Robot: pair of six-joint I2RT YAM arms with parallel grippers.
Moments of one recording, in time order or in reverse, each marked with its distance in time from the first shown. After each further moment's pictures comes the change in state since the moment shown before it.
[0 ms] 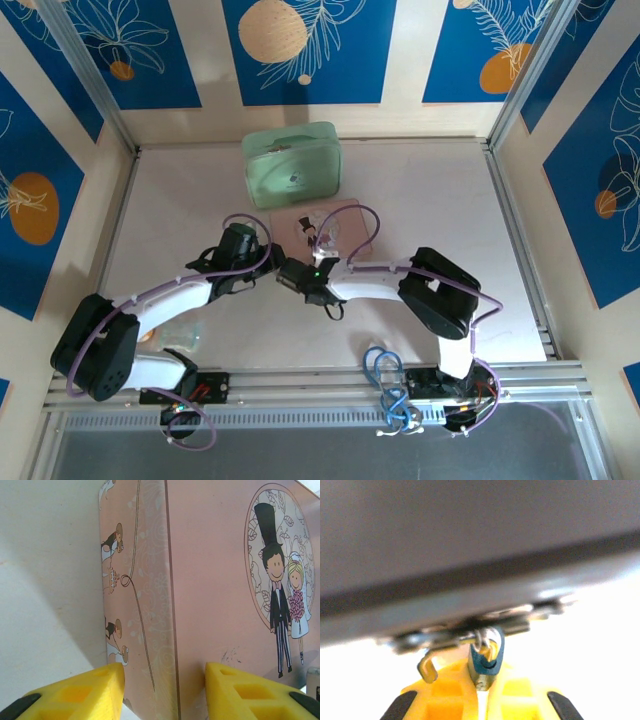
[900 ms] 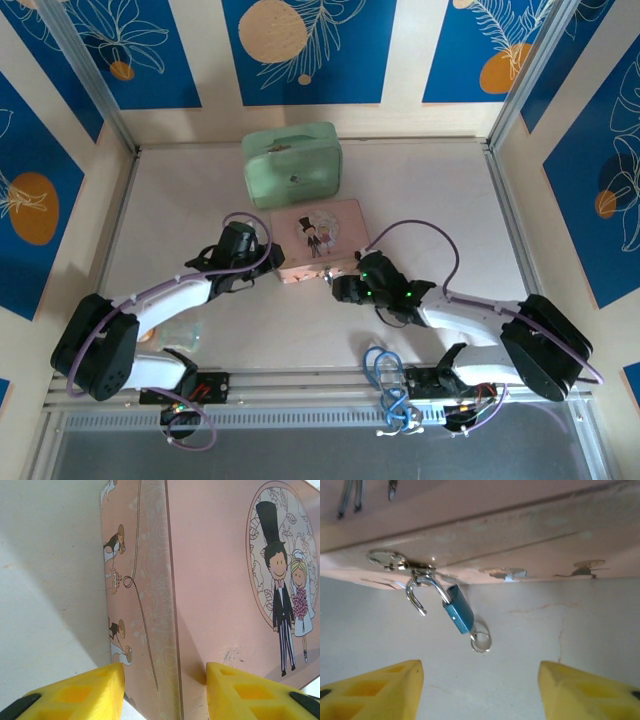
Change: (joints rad) left arm 0.010 0.001 0.018 -0.034 0.006 0.032; right arm -0.306 -0.647 -0.709 0.731 -0.517 -0.389
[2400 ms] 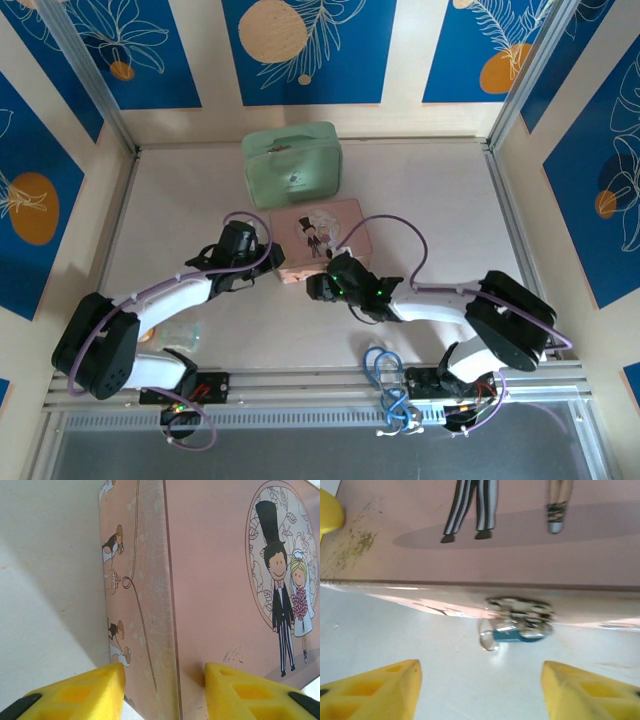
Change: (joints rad) left arm 0.004 0.009 0.005 0.000 0.008 0.002; right arm 0.176 0.211 0.152 0.072 0.197 0.038
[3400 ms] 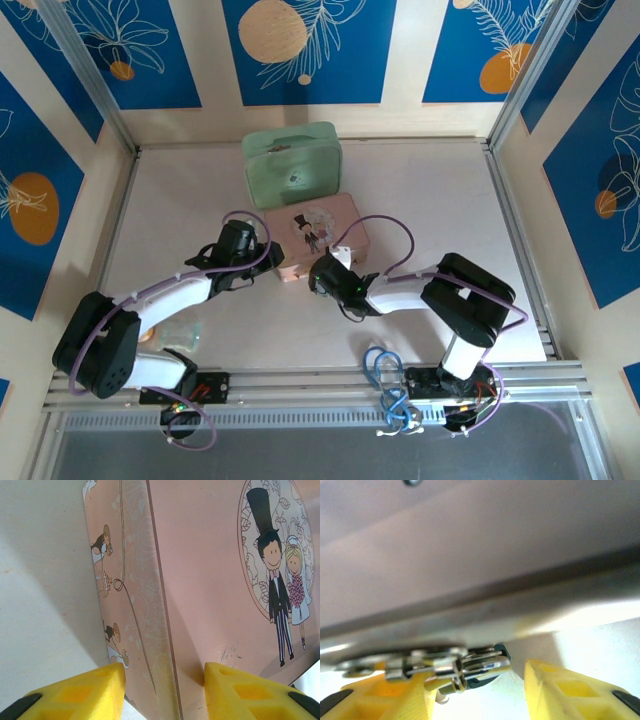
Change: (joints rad) left arm 0.010 0.006 0.002 0.005 0.006 0.000; right arm 0.010 0.254 0.105 0.043 0.186 0.117
